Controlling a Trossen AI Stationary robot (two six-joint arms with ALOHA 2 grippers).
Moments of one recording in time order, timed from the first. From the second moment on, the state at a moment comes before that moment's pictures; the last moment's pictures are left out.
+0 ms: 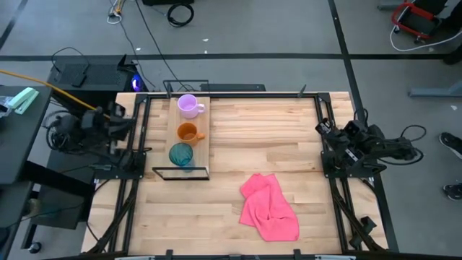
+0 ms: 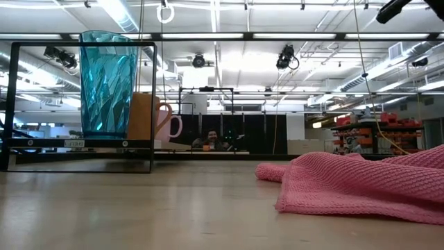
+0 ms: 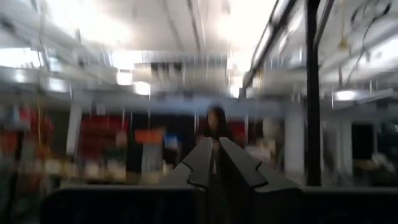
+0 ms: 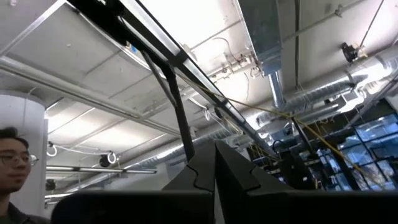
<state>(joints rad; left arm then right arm) -0.32 0.01 0.53 0.01 -0.43 0.14 0.08 0.01 0.09 0.66 -0.12 0.43</state>
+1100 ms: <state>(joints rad) -0.66 0.00 0.62 -0.14 -0.62 0.25 0.02 0.01 0.10 0.64 -0.21 0.53</state>
